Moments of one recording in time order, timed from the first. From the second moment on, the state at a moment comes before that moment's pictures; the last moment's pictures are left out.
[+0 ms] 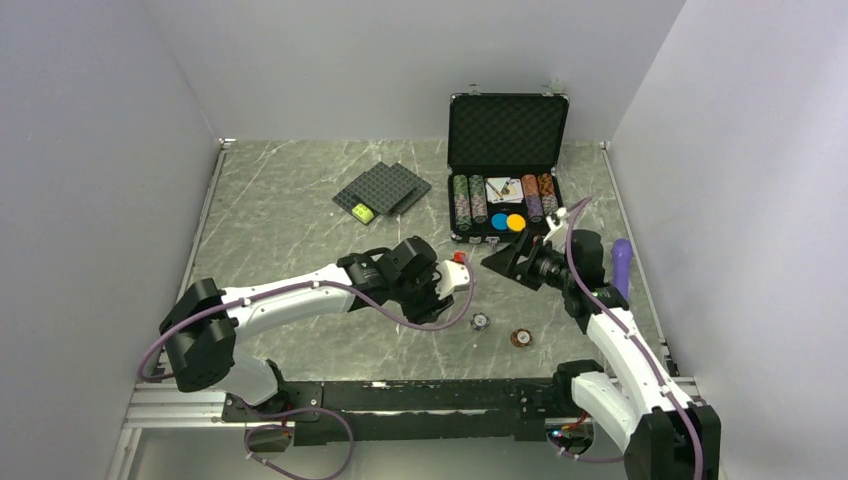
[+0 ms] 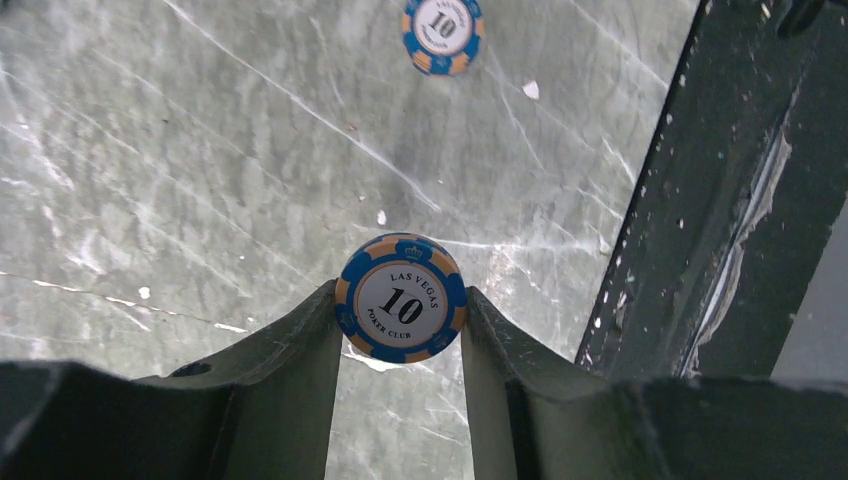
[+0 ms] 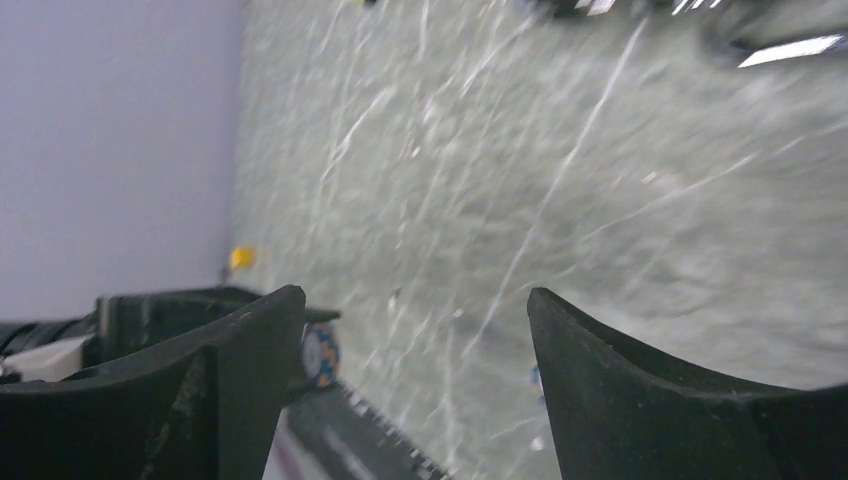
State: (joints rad) left arm -1.03 1.48 1.07 -0.44 0.19 0.17; right arm 0.11 0.86 0.53 -0.19 -0.53 0.64
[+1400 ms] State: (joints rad) left arm -1.02 1.42 1.02 -0.42 0.30 0.22; right arm 0.52 1.09 0.40 0.20 -0.79 0.98
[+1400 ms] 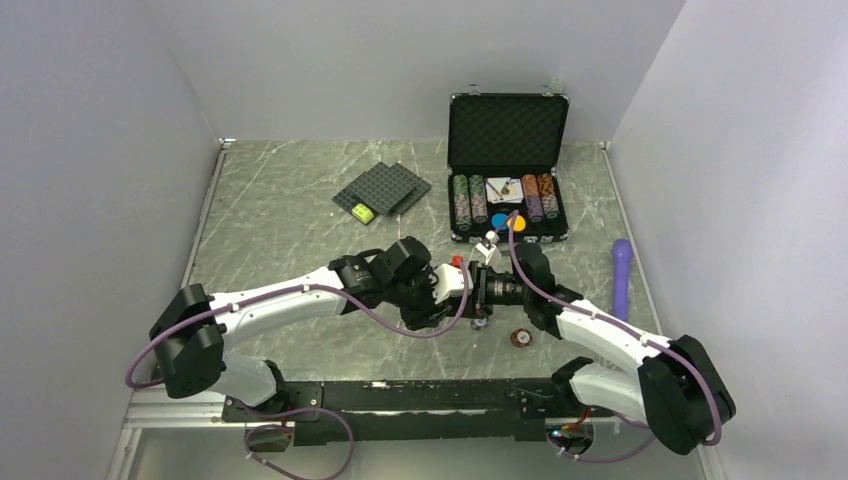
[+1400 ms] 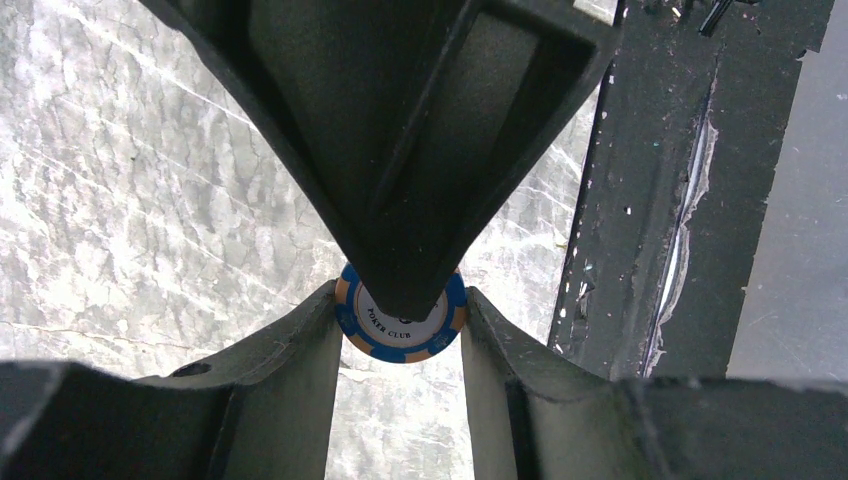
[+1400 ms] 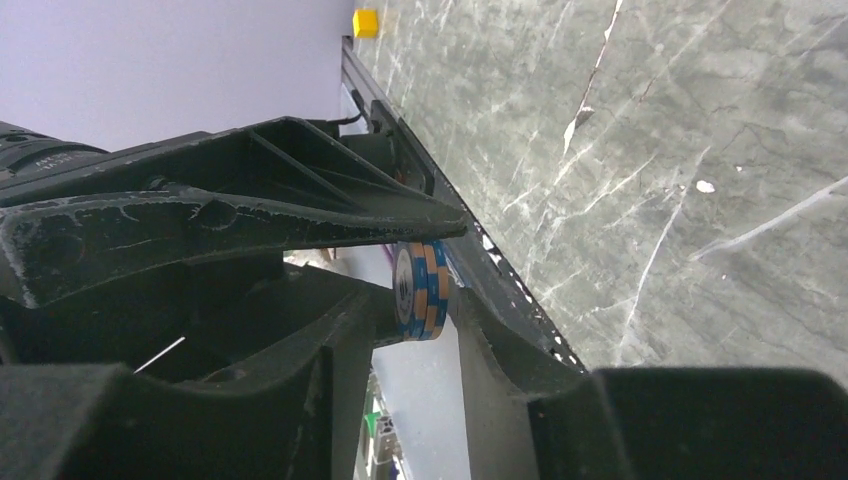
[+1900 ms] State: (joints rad) left arm -1.03 1.42 1.02 -0.42 0.28 0.22; right arm 0.54 1.12 0.41 0.20 -0.81 0.98
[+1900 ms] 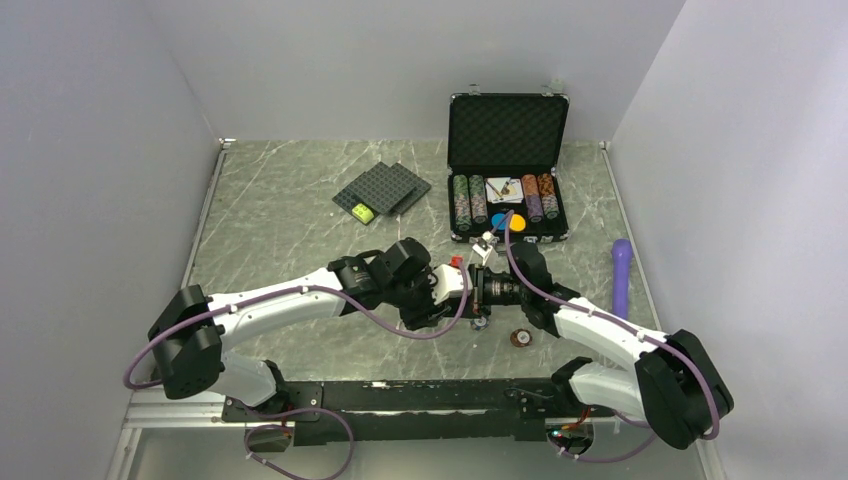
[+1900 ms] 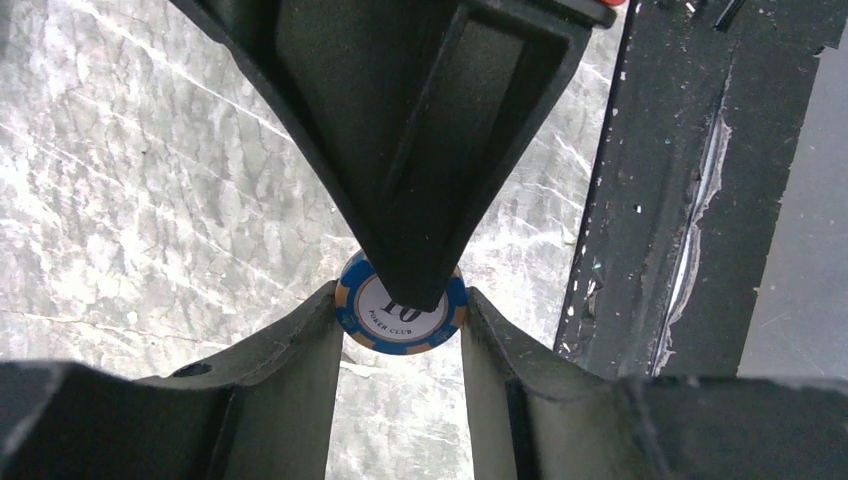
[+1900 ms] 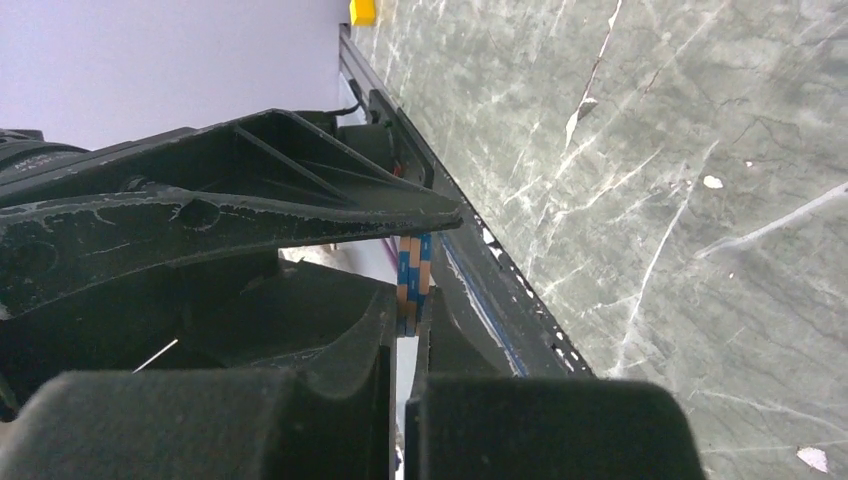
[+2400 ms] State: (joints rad) left arm -0.95 1.27 1.02 -0.40 0.19 0.21; right arm 0.46 1.08 0.72 -0.13 -0.46 0.54
